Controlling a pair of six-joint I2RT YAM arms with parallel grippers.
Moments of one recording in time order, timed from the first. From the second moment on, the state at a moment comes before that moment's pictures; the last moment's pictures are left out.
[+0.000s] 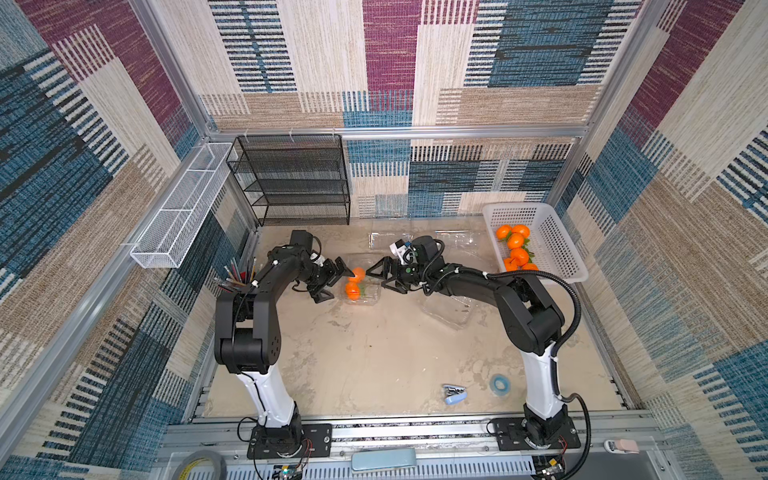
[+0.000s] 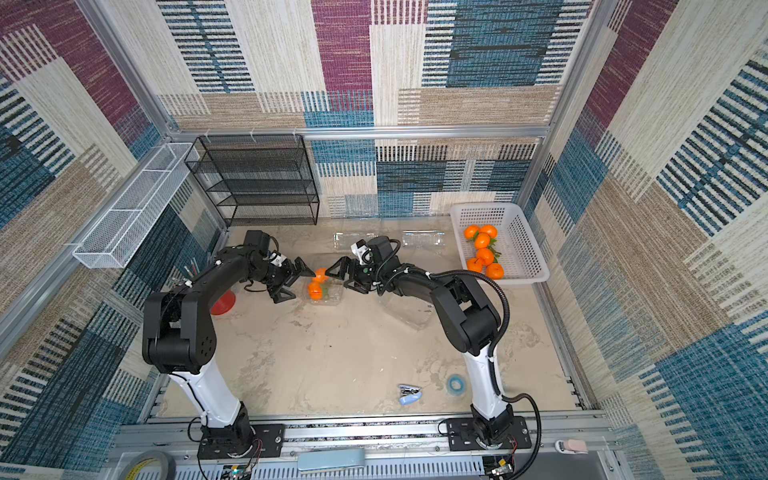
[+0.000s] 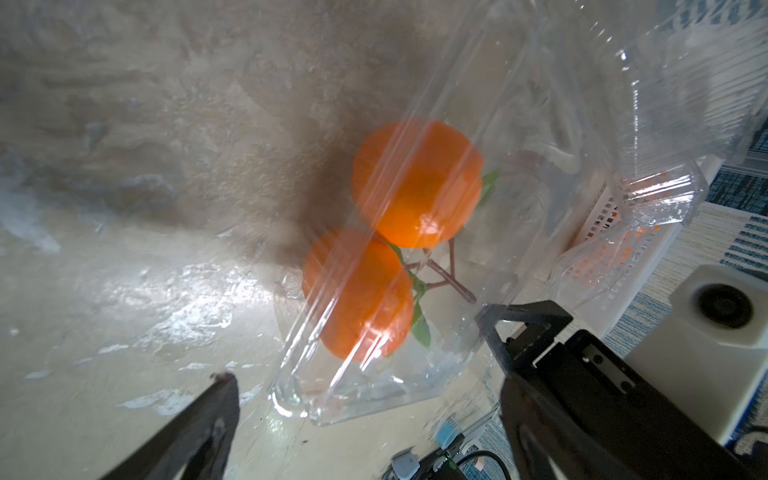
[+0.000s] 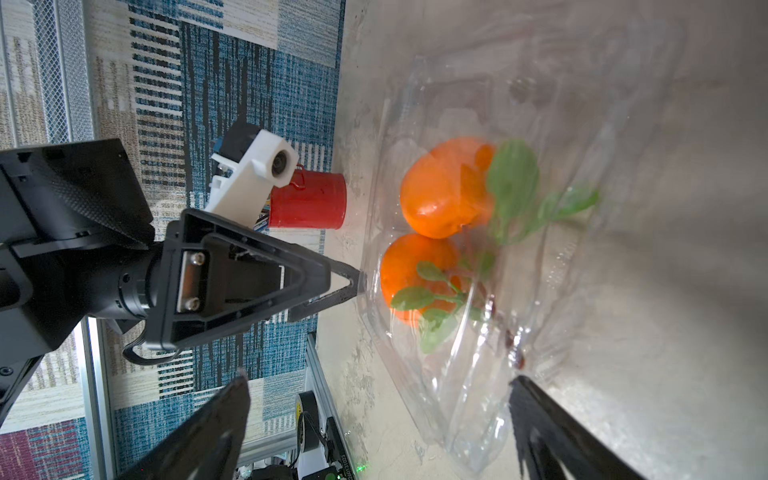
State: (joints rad) left arm -0.04 1.85 1.38 -0.79 0.57 -0.61; right arm 0.57 2.09 1.41 0.13 -0.73 0.92
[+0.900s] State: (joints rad) left arm -0.06 2.01 1.51 -0.75 0.64 -0.63; right arm 0.58 2.12 1.40 0.24 -0.82 1.01
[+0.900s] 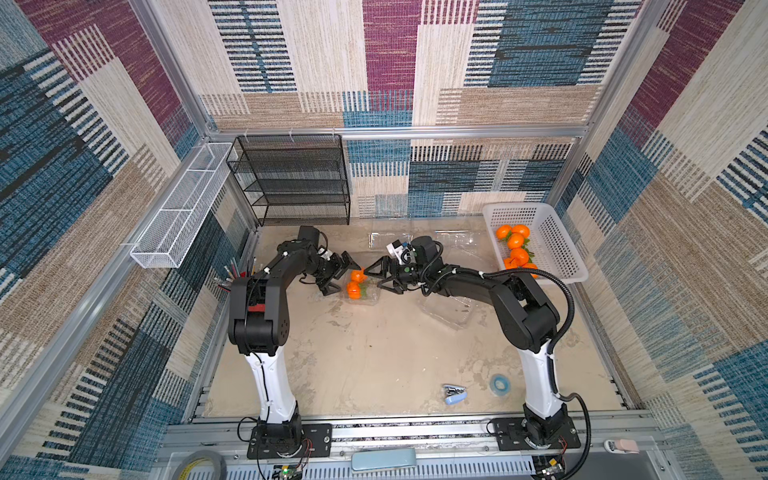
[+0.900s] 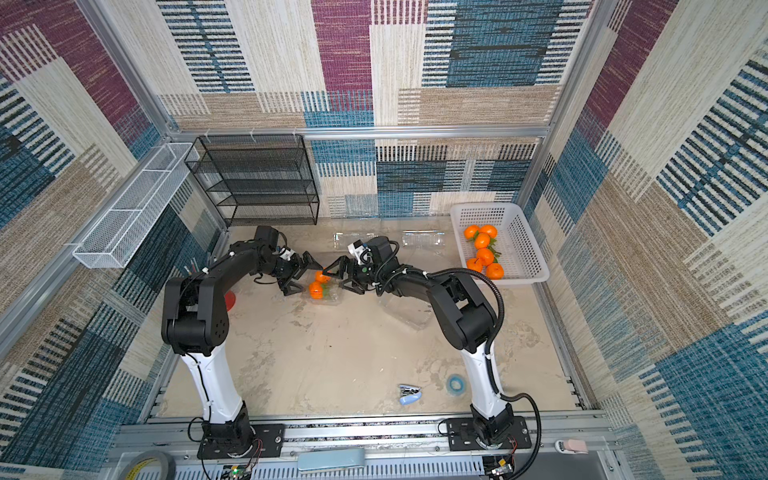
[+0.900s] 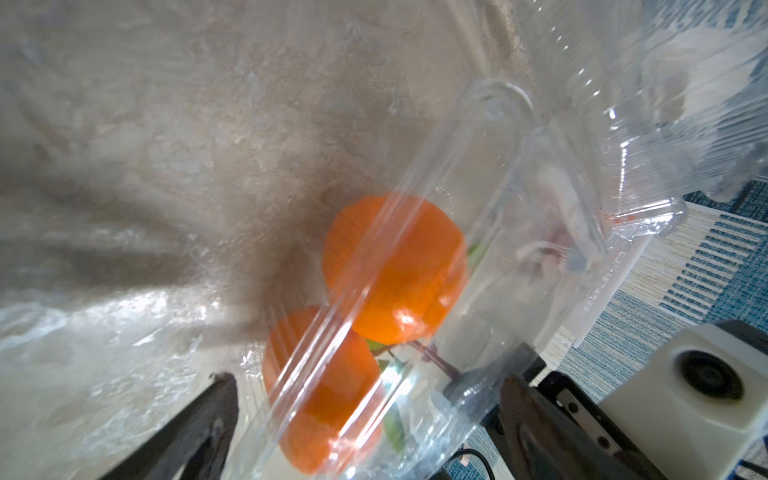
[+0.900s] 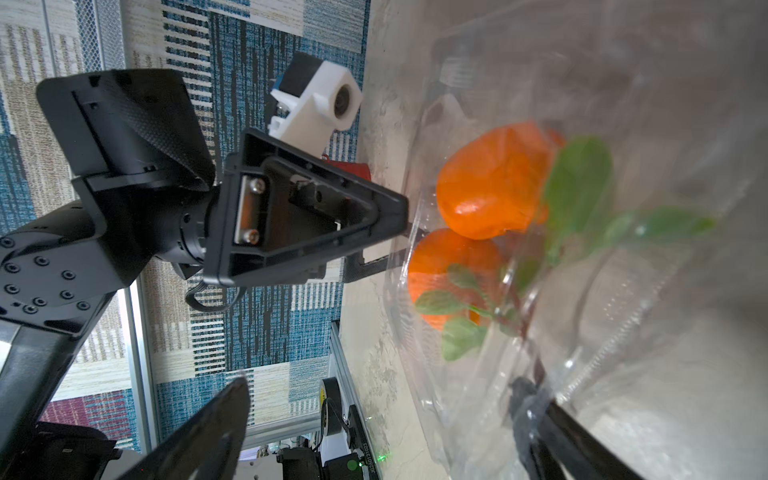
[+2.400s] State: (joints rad) left arm 0.05 1.76 1.22 -0.66 0.77 -0.73; right arm 0.63 2.05 1.12 0.56 -0.77 1.55
